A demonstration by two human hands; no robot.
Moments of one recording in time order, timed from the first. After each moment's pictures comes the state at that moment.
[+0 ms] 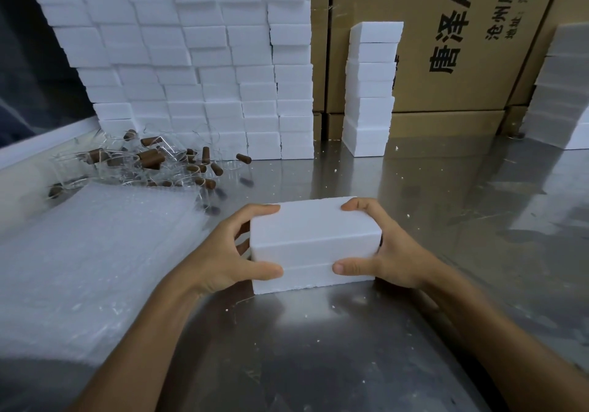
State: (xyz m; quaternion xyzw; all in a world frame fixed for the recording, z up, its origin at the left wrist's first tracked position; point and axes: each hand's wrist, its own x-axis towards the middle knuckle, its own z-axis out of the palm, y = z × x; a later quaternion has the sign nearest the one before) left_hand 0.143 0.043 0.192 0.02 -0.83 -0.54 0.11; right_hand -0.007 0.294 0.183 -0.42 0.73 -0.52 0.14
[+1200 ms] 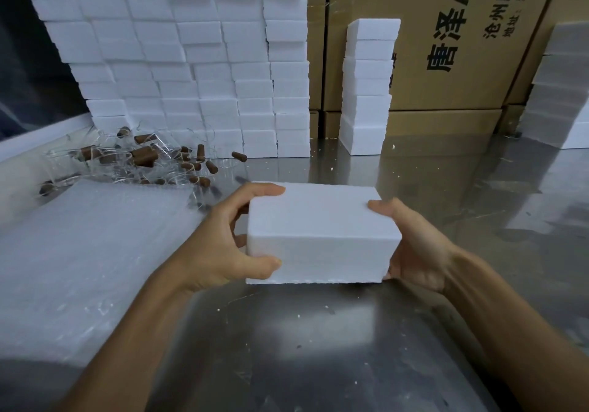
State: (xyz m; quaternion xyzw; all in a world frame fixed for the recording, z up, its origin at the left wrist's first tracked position) left_hand 0.149 0.062 0.216 -0.05 -0.81 -0.56 0.17; right_hand -0.003 0.305 0.211 -0.18 0.59 -0.68 0.40
